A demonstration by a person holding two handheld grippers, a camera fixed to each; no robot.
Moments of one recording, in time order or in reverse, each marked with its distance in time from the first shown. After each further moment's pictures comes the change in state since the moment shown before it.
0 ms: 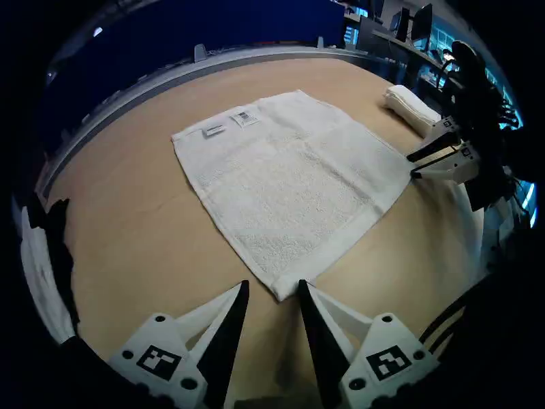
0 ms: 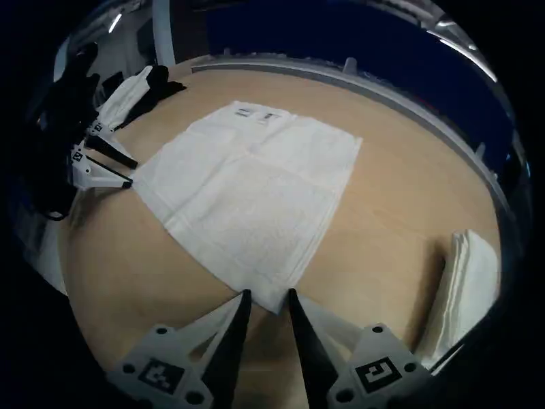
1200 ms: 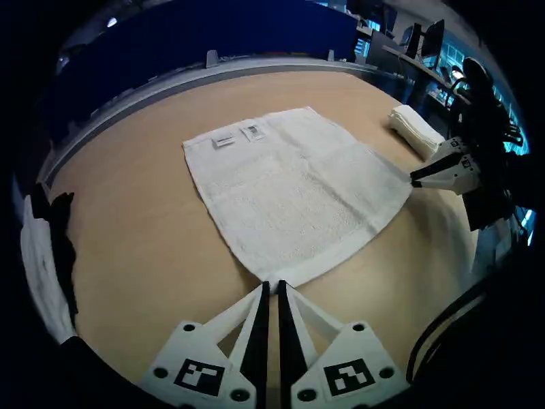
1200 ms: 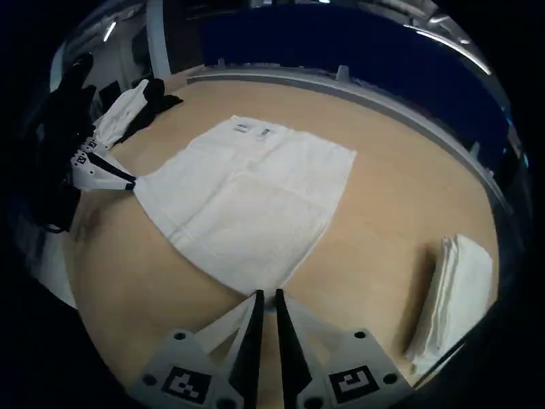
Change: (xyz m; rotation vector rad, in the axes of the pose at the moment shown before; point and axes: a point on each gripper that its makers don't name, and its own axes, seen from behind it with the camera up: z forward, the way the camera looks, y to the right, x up) left arm 0.019 0.007 -0.014 0.002 0.042 -0.074; right arm 0.024 0.002 -0.016 -0.003 0.040 0.031
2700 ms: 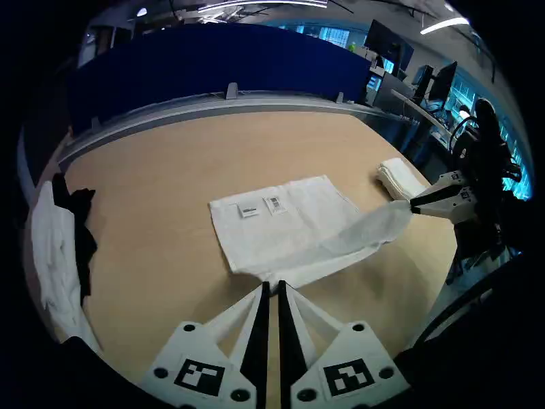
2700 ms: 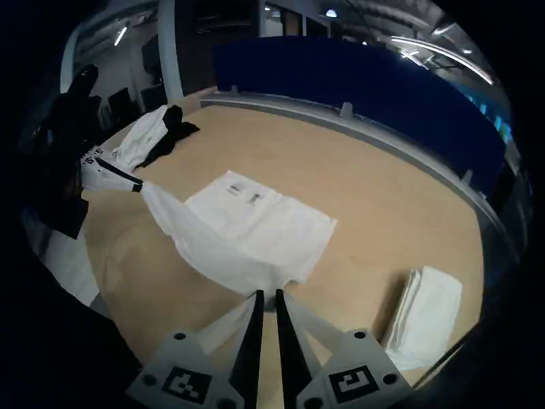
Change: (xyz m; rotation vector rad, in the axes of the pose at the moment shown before) left arm 0.049 0.008 -0.082 -0.015 0.117 -0.146; right arm 0.061 -0.011 -0.073 0.020 0.073 -0.035
